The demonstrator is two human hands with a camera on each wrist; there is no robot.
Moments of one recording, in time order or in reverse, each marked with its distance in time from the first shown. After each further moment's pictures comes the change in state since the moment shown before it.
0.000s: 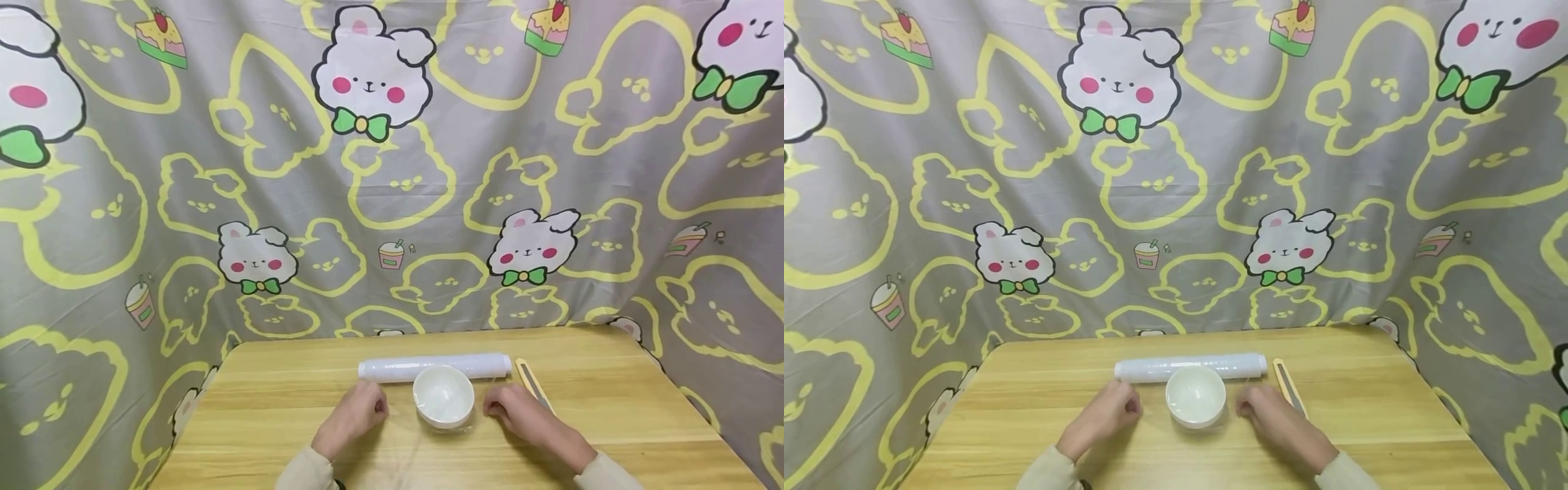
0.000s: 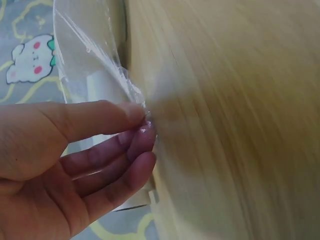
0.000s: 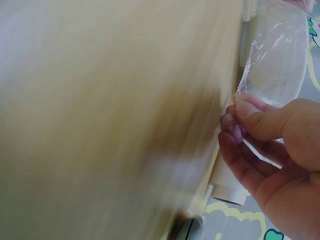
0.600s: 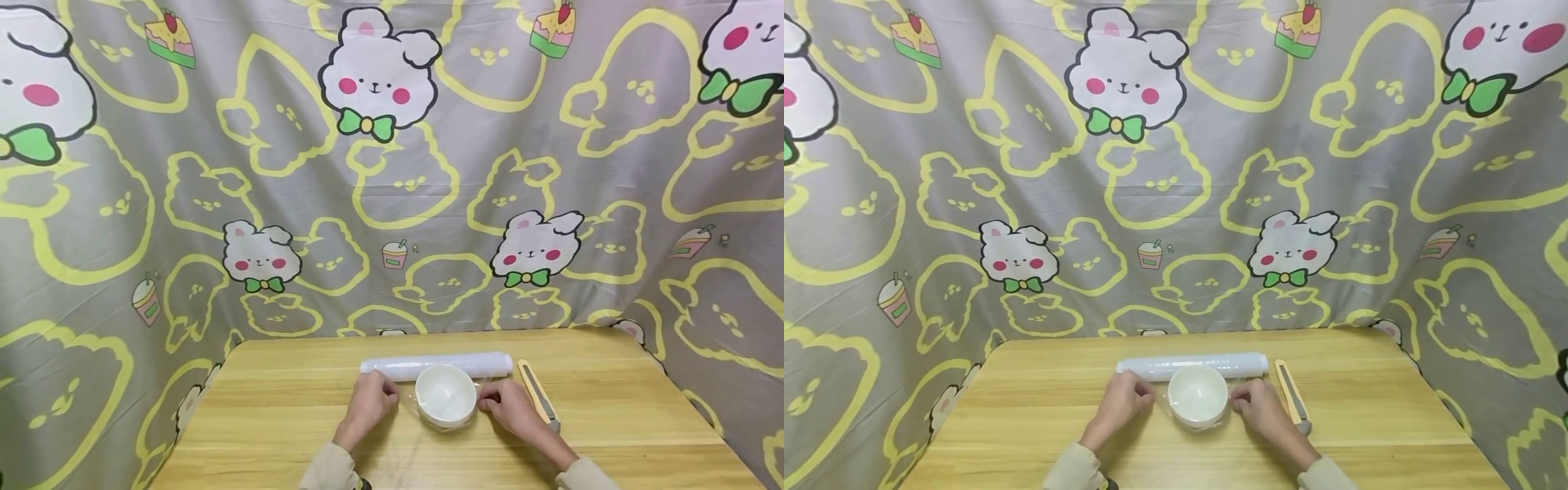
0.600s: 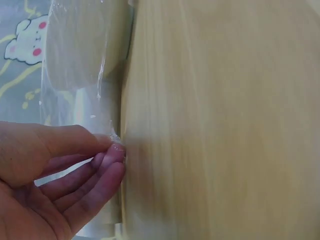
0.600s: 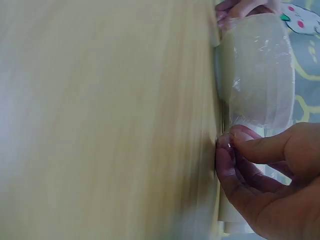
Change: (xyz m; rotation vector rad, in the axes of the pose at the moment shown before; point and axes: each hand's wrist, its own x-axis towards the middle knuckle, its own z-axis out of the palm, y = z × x) left_hand 0.017 0.004 0.024 -0.192 0.191 -0.315; right_hand 0.017 -0.016 0.016 0.167 0.081 0.509
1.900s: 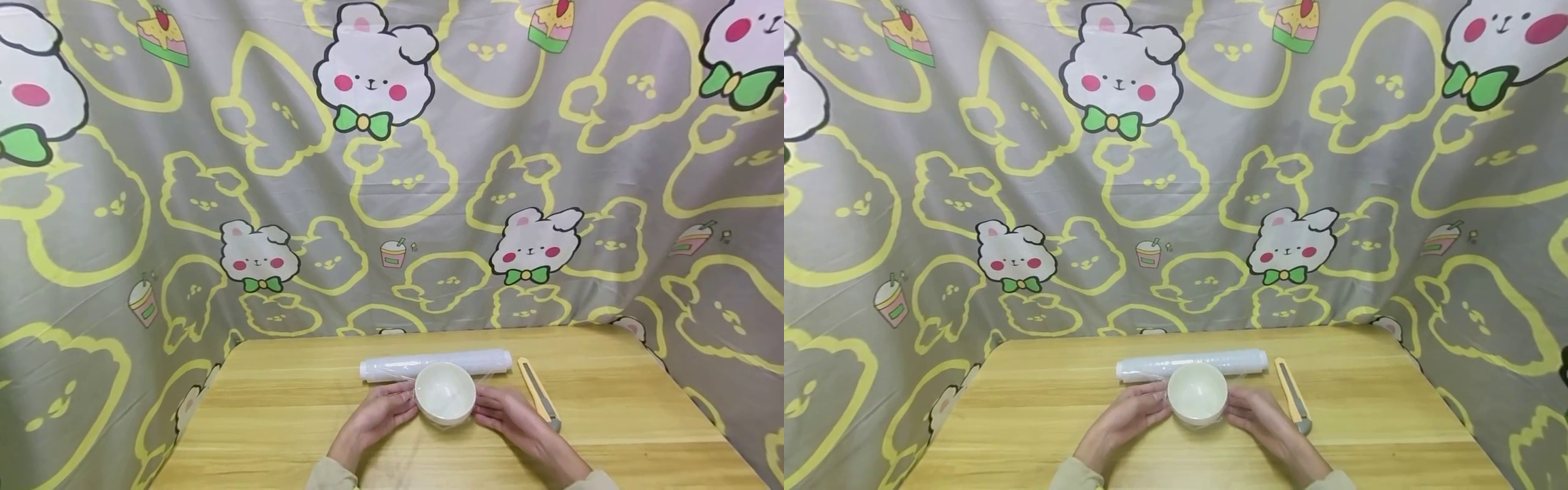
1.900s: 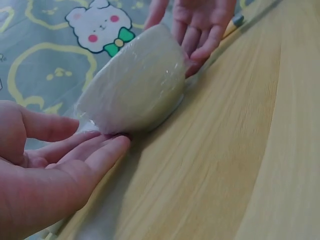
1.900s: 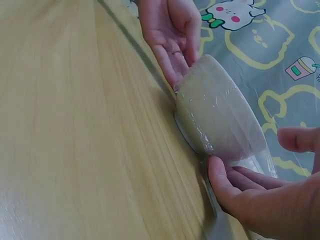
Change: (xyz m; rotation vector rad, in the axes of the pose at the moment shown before) left_hand -0.013 0.002 0.021 -1.372 -0.389 -0.428; right_hand -0.014 -0.007 -0.008 1.166 -0.303 0.462
